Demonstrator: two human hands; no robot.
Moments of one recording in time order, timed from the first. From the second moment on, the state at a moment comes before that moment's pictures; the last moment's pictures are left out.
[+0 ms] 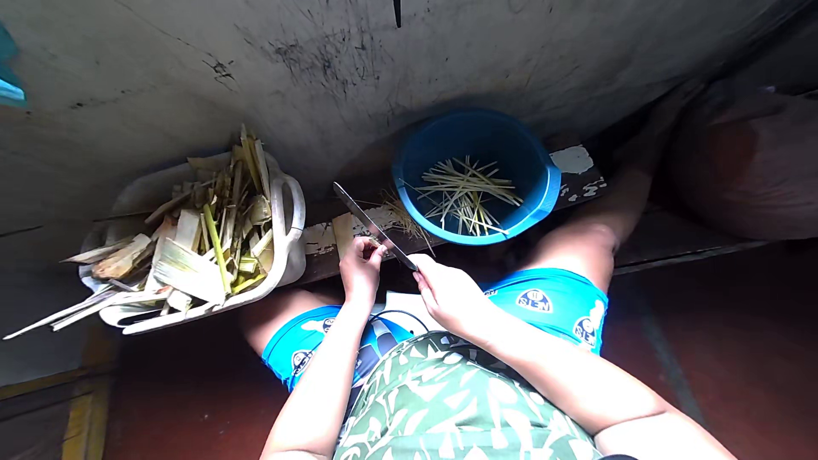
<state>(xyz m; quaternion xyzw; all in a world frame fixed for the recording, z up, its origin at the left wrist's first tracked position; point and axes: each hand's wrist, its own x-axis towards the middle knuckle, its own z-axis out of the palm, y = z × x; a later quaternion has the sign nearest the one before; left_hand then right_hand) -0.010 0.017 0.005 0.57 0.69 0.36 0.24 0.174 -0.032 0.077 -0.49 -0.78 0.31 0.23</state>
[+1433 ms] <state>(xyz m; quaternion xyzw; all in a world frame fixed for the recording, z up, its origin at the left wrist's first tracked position) -0.006 0.013 0.022 0.59 0.74 0.23 0.24 0.168 -0.035 0.072 -0.49 -0.80 0.28 0.18</state>
